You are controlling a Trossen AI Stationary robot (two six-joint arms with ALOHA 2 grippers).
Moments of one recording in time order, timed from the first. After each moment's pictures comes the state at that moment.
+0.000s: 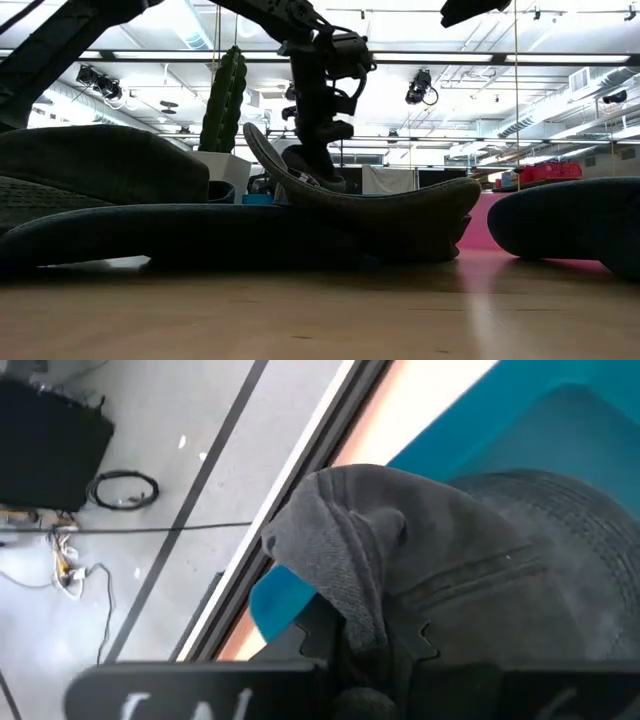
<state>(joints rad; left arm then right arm) 0.34 2.10 1.87 -0.93 -0.55 -0.06 0.29 1.18 1.23 -0.84 0.59 0.25</state>
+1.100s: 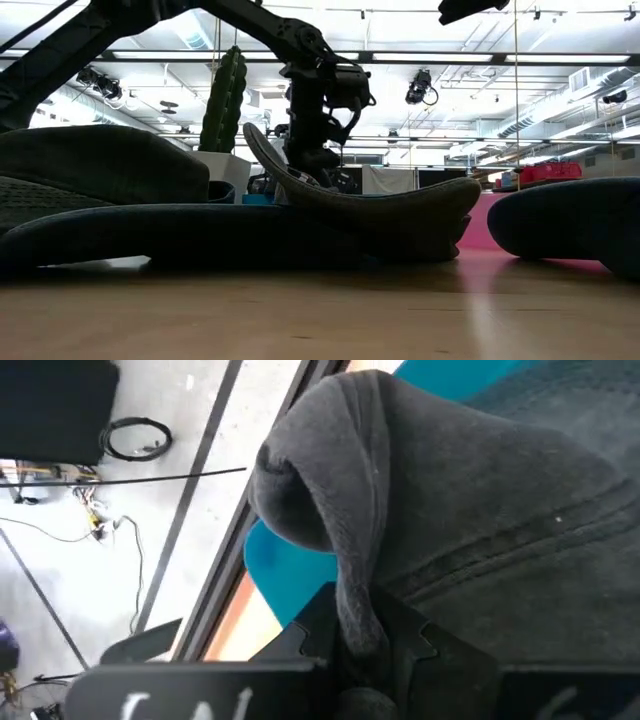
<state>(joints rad) 0.38 2.18 1.87 -1.04 -0.59 -0.09 0.29 1.18 1.23 -0.82 0.59 0.25</state>
